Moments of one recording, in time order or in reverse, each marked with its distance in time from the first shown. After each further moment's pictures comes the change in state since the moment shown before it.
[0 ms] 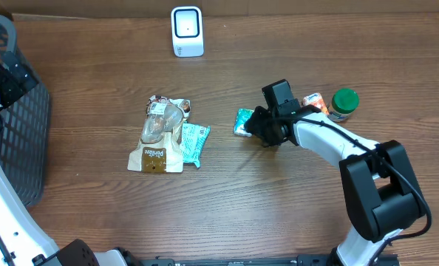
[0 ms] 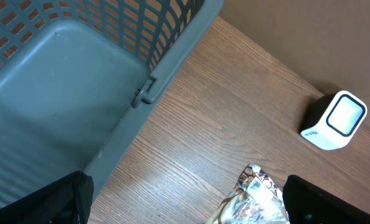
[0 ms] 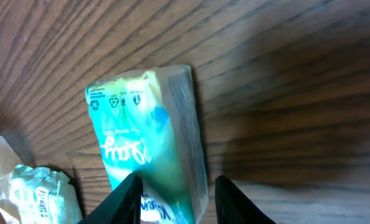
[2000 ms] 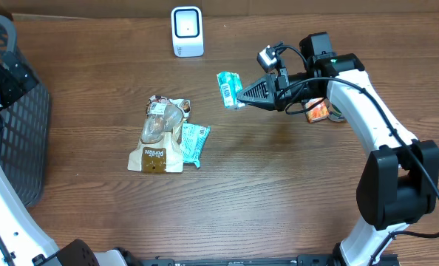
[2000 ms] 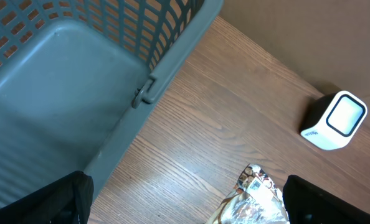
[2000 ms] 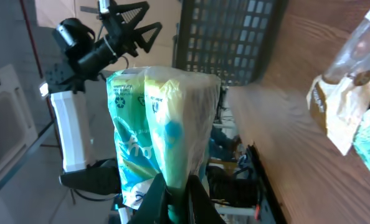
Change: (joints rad) left arm 0.000 0.000 0.000 0.000 0.000 0.000; right arm -0.208 0.035 0.452 -0.597 -1.310 -0.790
